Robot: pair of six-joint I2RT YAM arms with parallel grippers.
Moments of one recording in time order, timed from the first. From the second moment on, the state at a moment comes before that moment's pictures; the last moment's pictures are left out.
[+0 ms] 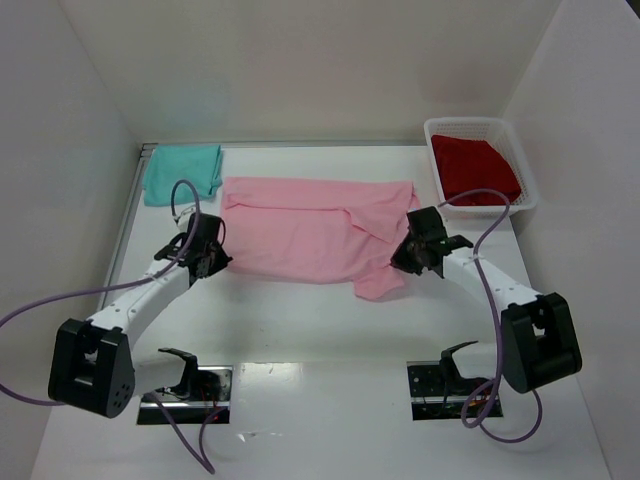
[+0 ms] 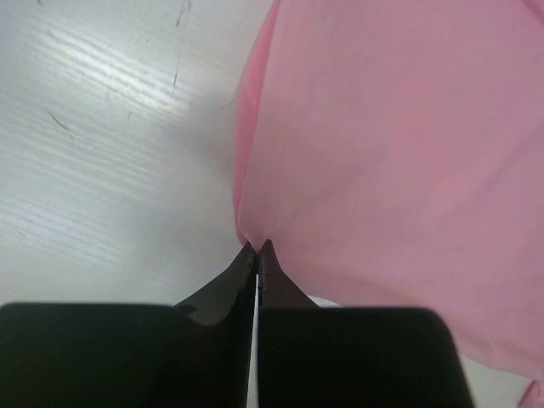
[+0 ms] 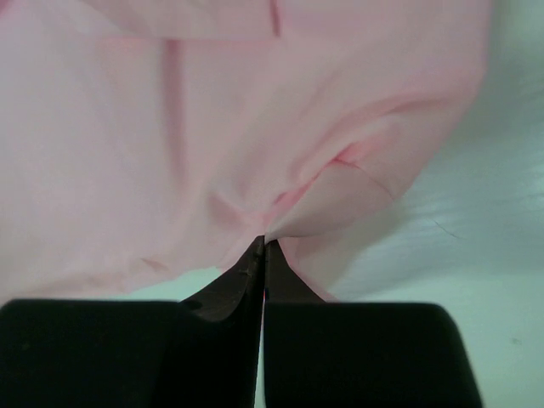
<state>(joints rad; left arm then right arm) -0.23 1.22 0.71 -0.45 -0.27 -0.74 0.30 1.30 0.74 -0.44 0.03 0.86</state>
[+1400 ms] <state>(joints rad) -0.11 1.89 1.30 -0.24 -0.24 -0.57 0.13 1.65 1.00 -0.01 0.14 0.92</state>
